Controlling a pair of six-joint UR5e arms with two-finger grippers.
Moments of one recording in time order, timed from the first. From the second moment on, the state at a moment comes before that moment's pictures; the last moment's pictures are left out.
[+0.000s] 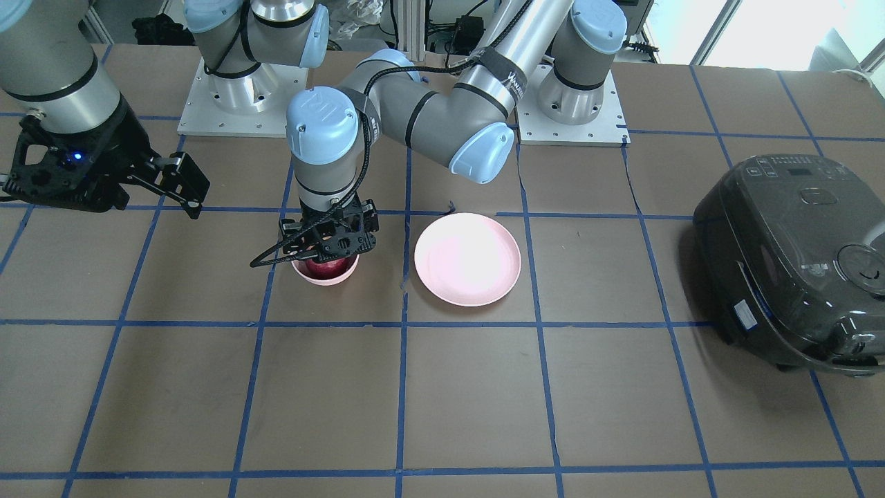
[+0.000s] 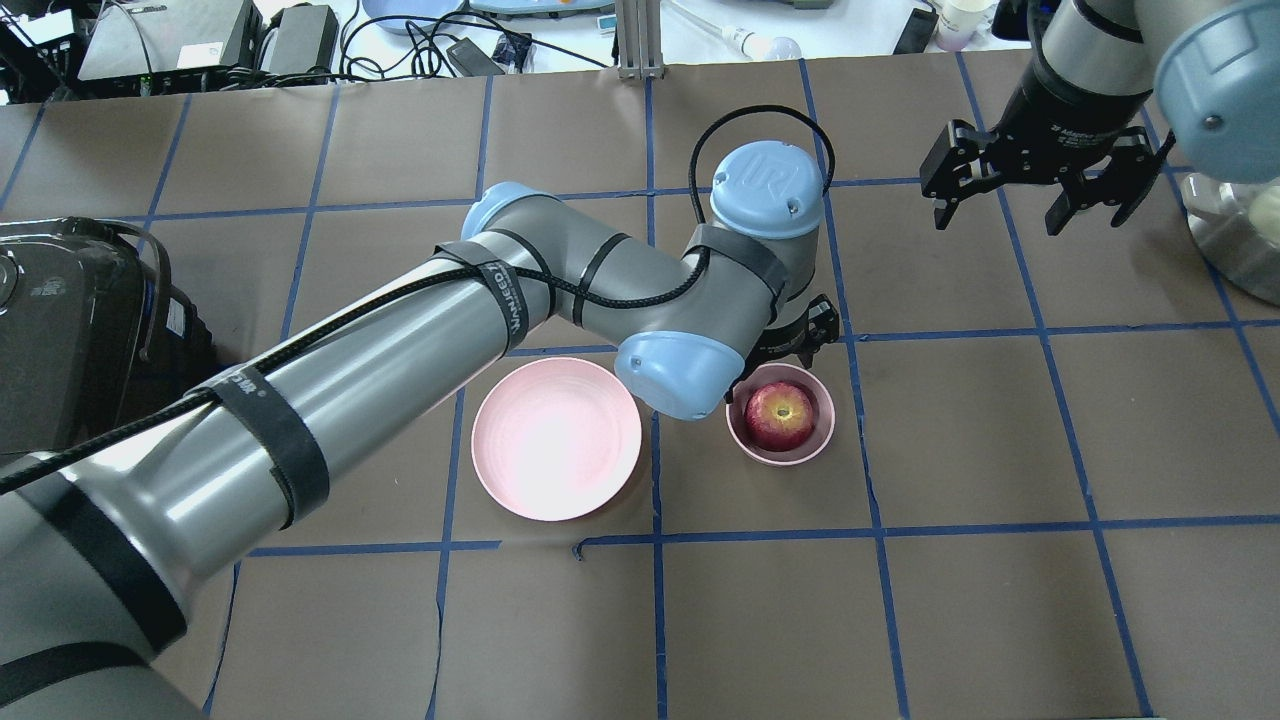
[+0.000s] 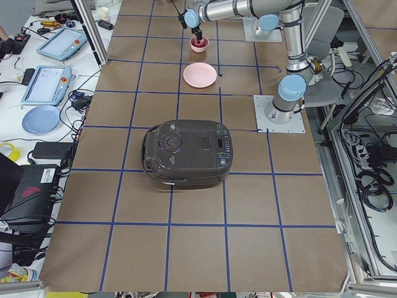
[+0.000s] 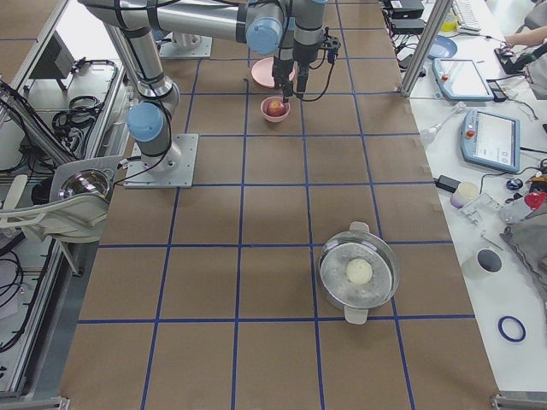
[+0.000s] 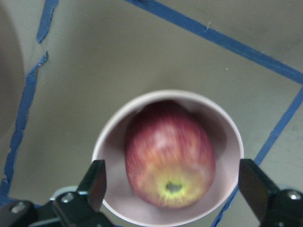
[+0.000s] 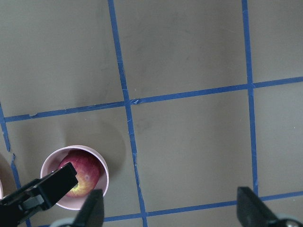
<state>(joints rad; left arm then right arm) -2.15 -2.05 -1.55 -1.08 1.46 -0.93 1.46 -1.54 1.62 -1.64 -1.58 0.01</state>
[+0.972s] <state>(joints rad) -2.08 -1.67 -1.54 -1.47 1.47 -0.64 1.59 -1.57 1.62 -1.65 -1.58 0.01</state>
